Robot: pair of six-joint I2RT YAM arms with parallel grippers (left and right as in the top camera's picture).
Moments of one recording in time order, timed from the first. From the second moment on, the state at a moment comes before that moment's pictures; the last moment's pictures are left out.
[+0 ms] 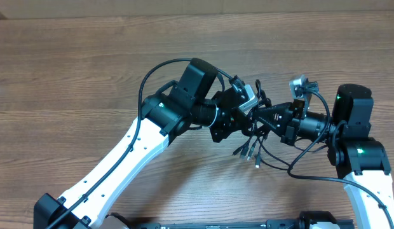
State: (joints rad) left arm -0.65 1.52 1.34 -0.64 0.75 0.23; right arm -0.01 1.02 0.88 -0.51 -1.11 0.05
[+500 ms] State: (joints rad) left arm -0.66 1.52 1.34 -0.68 0.61 0.21; right arm -0.01 1.02 0.88 -0.51 -1.14 0.10
